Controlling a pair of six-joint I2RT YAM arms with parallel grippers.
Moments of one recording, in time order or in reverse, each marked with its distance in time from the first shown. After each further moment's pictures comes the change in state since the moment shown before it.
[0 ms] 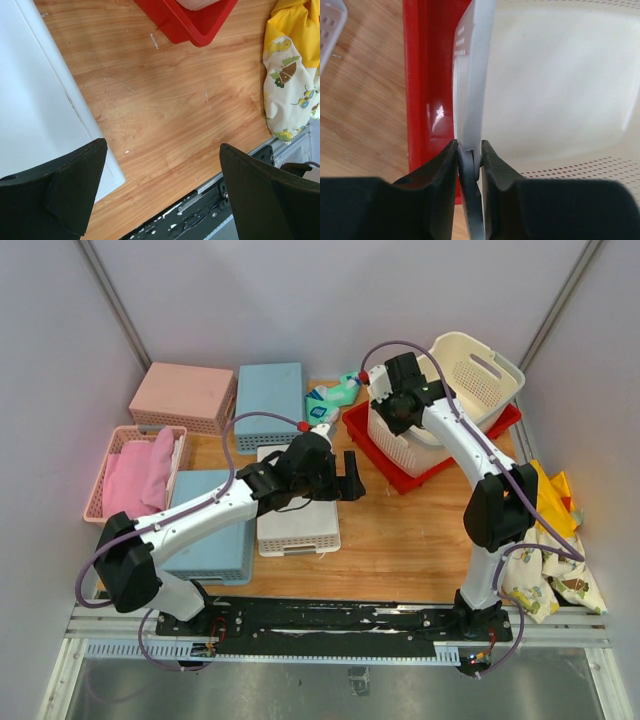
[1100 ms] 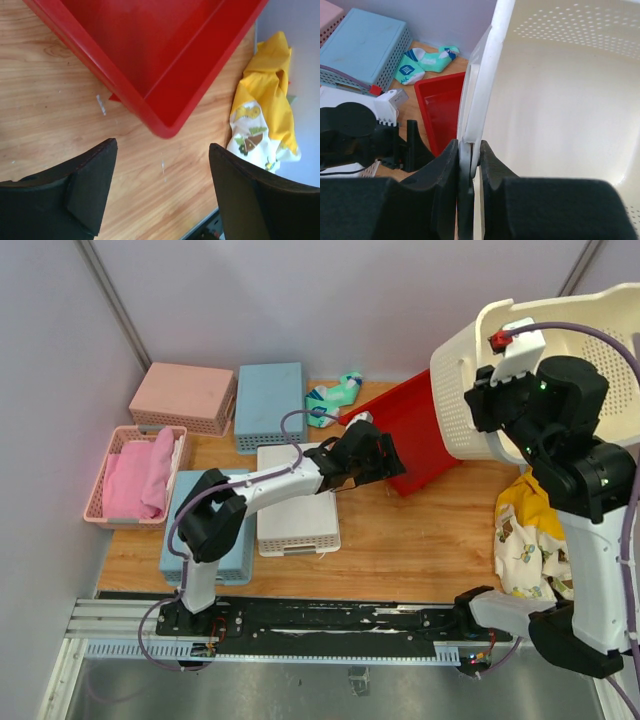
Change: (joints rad) left arm -0.010 0.469 0.296 0.216 0.014 -0.220; right arm -0.006 -0.687 0.147 -0.150 0.083 0.219
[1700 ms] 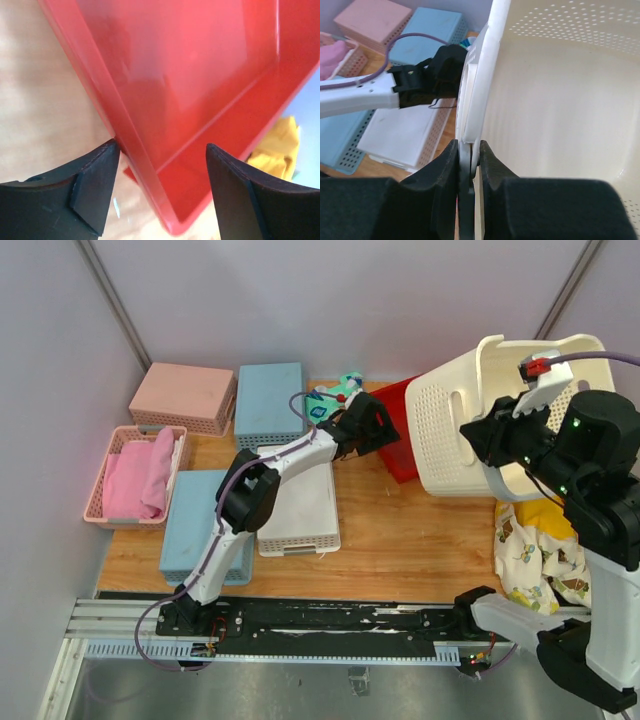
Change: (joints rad) left arm 0.110 0.378 0.431 -0.091 -0.014 -0.053; right arm 0.000 -0.118 0.010 -0.151 -0.134 0.203
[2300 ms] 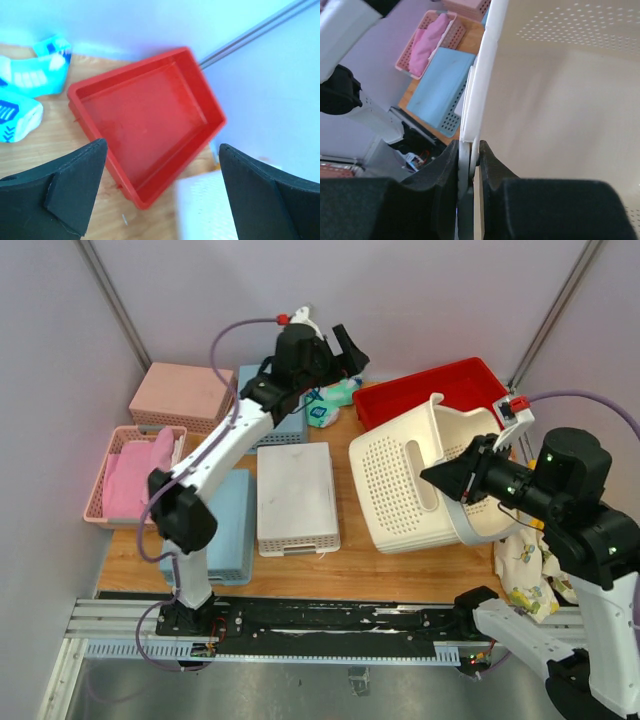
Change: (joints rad) left arm 0.190 -0.284 0.115 -0.050 0.003 0.279; right arm 0.000 -0.215 -0.350 0.106 -0.373 0.328
